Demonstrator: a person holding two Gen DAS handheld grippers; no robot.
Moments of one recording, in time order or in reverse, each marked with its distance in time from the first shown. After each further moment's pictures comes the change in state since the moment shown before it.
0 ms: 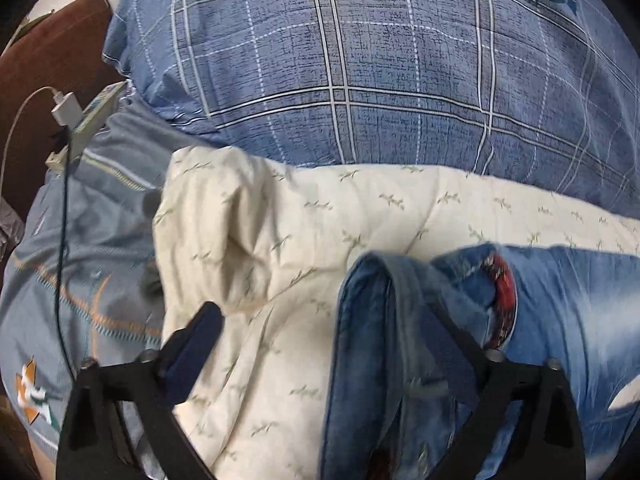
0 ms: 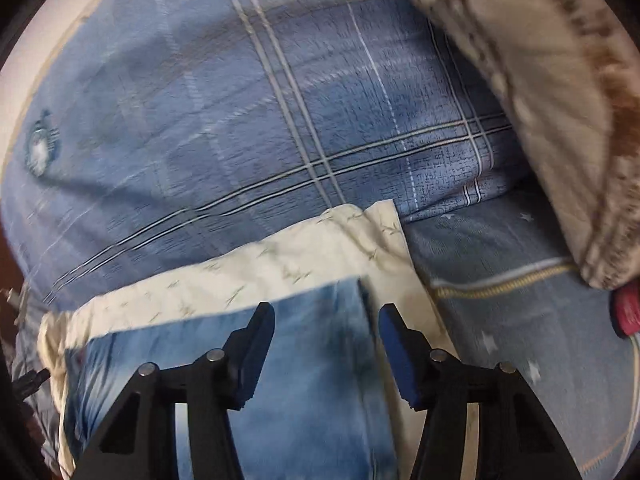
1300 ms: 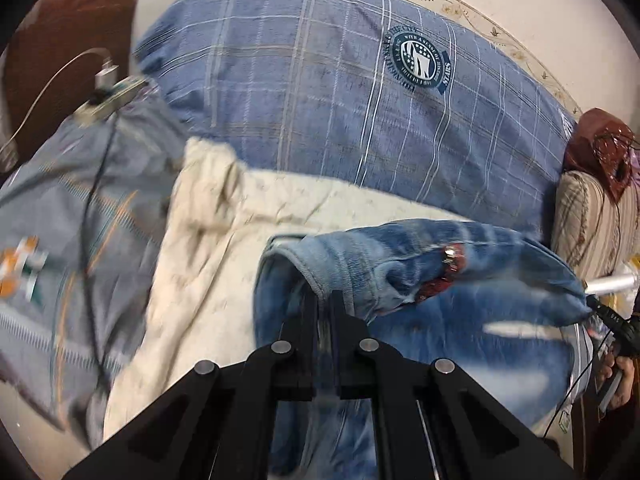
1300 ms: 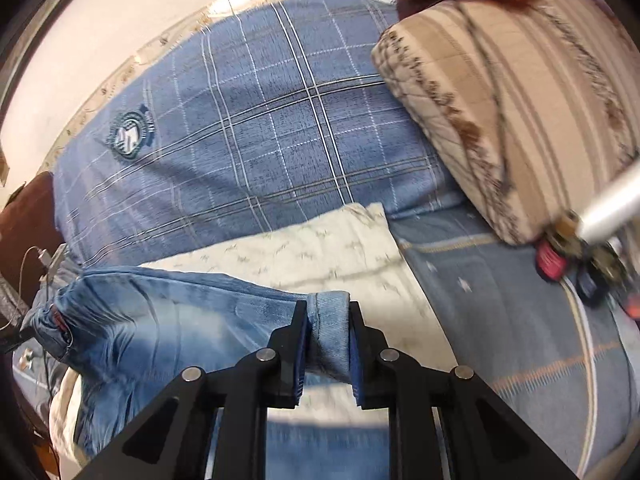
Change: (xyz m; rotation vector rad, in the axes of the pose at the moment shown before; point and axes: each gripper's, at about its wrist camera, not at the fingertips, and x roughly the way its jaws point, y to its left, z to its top) left arm -0.157 0.055 -0.155 -0.095 -0.213 -0.376; right arm -0.187 -0.006 -0.133 -0.098 -0.221 0.051
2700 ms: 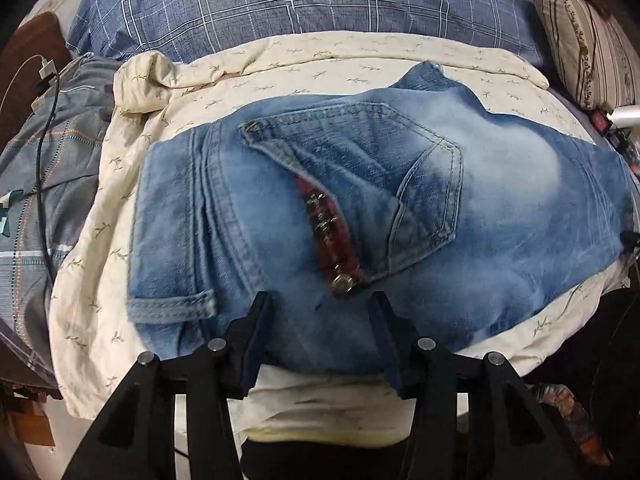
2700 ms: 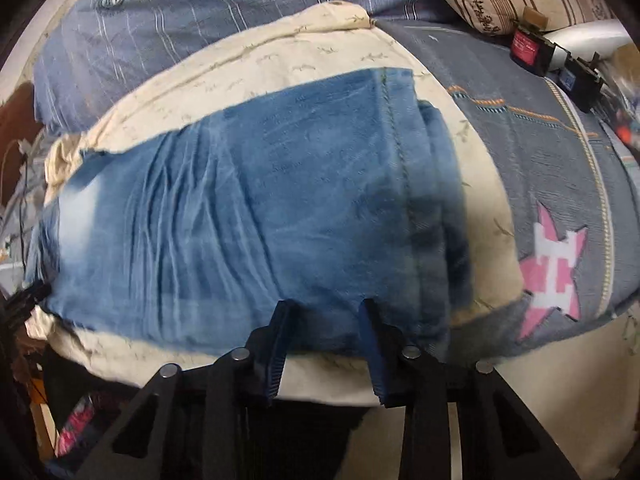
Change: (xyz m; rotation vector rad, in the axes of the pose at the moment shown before) left arm 0.063 -0.077 -0.137 0.309 0.296 0.147; right arm -0.007 -0.008 -0.145 -0.059 0.494 -0.081
